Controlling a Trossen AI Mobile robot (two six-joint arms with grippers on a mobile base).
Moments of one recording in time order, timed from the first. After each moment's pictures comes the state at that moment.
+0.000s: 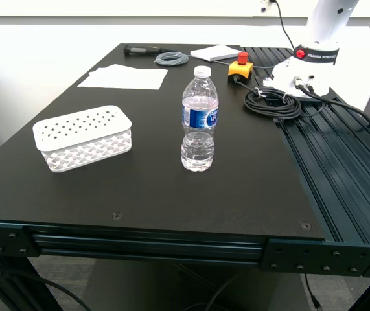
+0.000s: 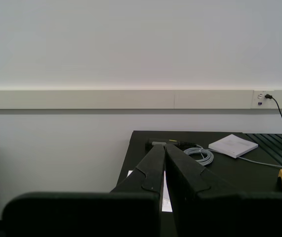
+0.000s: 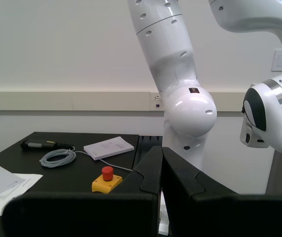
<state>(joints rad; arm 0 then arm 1) 0.00 1.05 0.52 0.62 0.00 0.00 0.00 1.05 0.52 0.62 0.01 0.00</state>
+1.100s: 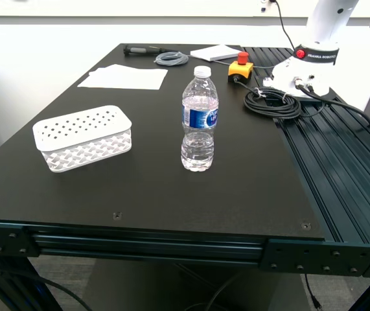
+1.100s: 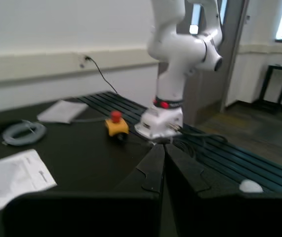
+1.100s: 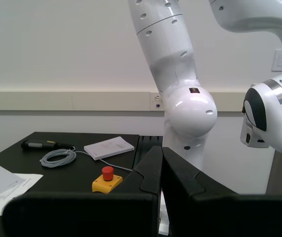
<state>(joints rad) 0.00 1.05 0.52 0.62 0.00 0.00 -0.03 1.22 0.52 0.59 0.80 0.04</state>
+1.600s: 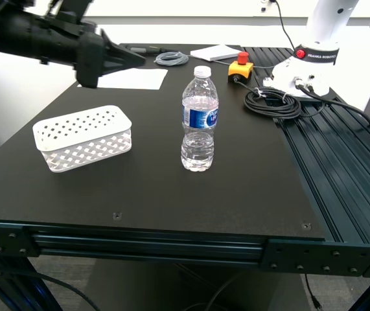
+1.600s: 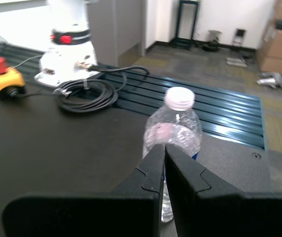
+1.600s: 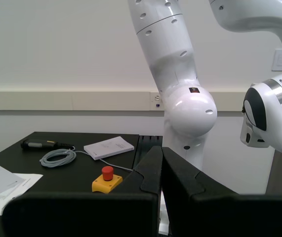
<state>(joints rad) 0.00 1.05 0.52 0.62 0.00 0.00 -0.26 1.60 0.57 0.56 0.92 0.39</state>
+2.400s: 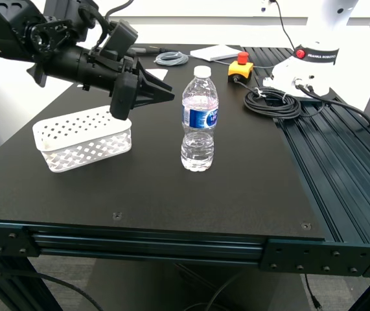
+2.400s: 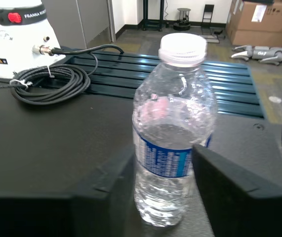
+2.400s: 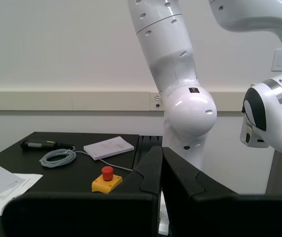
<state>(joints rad) 0.00 1.05 0.52 0.62 0.00 0.00 -0.35 1.91 0.74 0.57 0.94 0.56</state>
